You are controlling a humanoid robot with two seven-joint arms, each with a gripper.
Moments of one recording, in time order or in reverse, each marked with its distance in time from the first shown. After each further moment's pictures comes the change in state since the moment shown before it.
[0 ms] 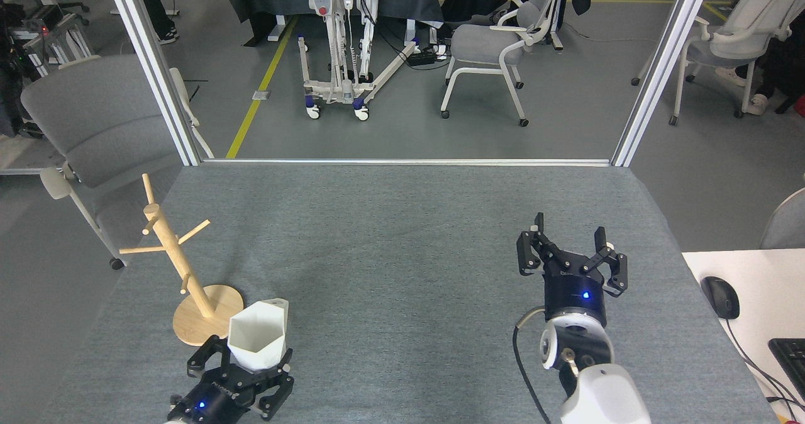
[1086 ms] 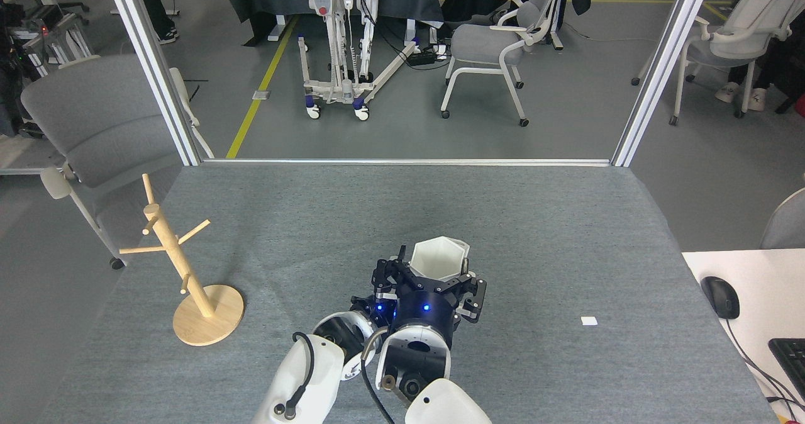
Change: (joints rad) left arm -0.553 -0.259 -0.423 0.549 0.009 -0.041 0.025; right arm -0.144 0.219 0.574 0.005 0.202 0.578 0.515
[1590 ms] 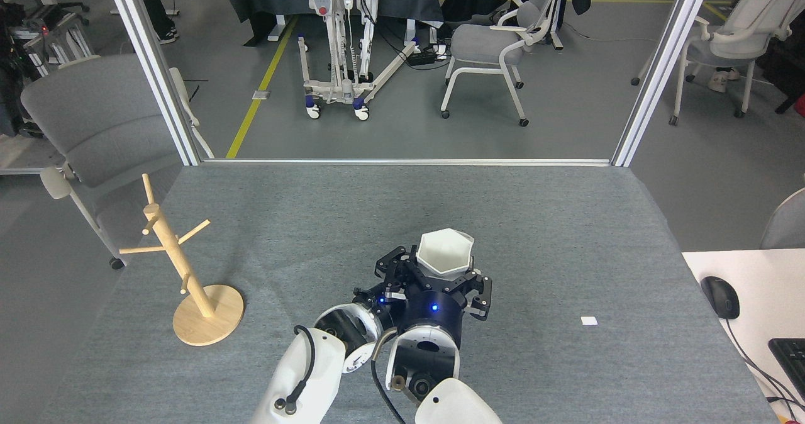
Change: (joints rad) left arm -0.014 -0.003 0.000 -0.030 0.003 -0.005 0.010; right arm -0.006 -0.042 0.028 -0.004 -0.006 0.000 0.002
